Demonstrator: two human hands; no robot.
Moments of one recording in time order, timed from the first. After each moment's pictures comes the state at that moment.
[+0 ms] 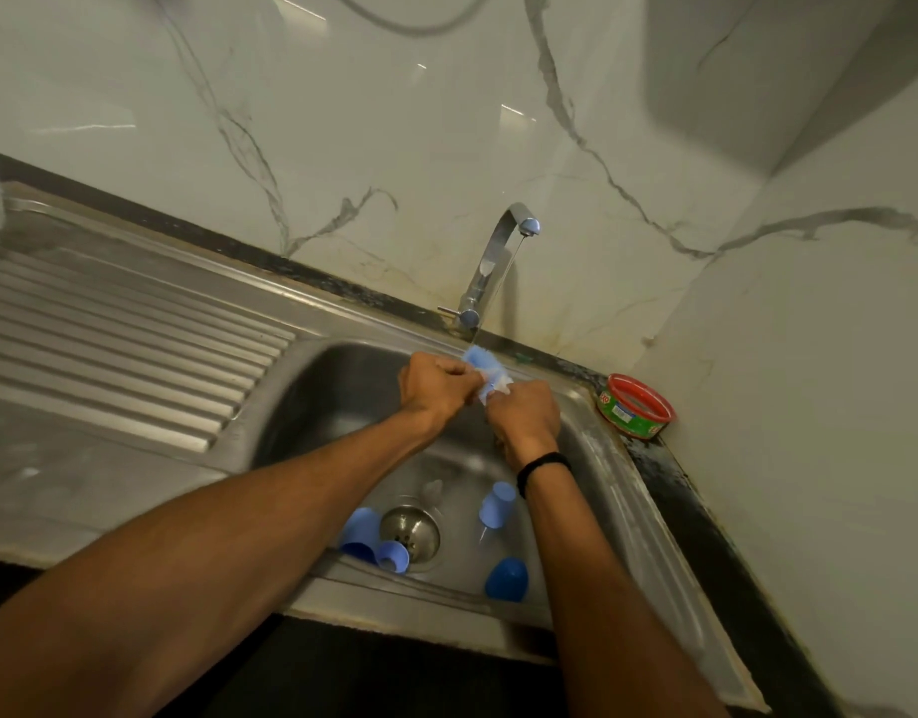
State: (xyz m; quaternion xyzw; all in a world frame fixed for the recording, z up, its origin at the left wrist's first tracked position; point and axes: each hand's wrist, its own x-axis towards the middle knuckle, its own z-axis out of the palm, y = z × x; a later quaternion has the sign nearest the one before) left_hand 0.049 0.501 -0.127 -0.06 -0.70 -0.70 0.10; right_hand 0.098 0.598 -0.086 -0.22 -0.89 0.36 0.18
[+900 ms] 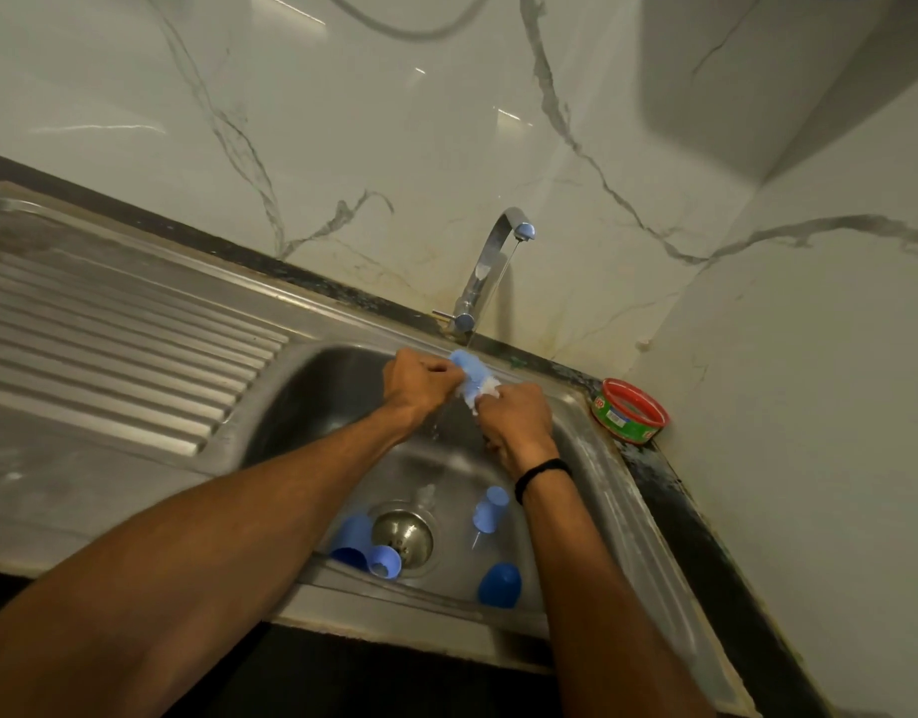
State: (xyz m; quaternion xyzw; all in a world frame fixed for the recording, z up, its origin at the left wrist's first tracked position) left_hand 0.040 0.488 -0.134 -0.07 -0.74 -0.66 0.10; right_hand 0.096 0.599 -0.091 -0.21 -0.88 0.40 0.14
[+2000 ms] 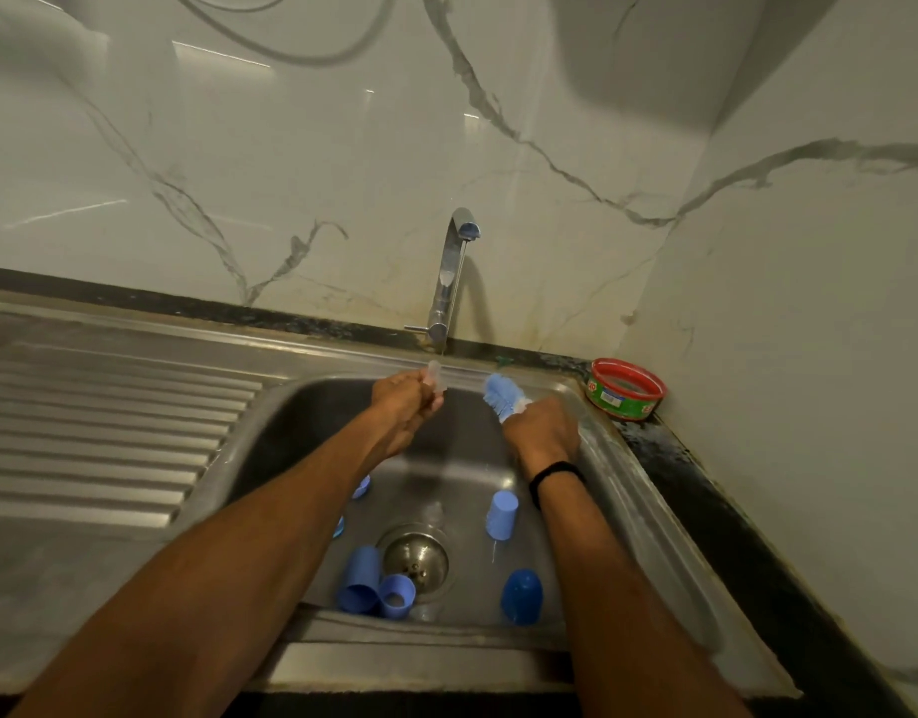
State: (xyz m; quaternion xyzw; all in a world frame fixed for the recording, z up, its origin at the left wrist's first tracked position) left_hand 0.006 0.506 -0.127 0.05 -0.52 -0.85 -0.10; right_hand 0.099 0.643 -0.099 -0.30 -0.86 0.36 0.20
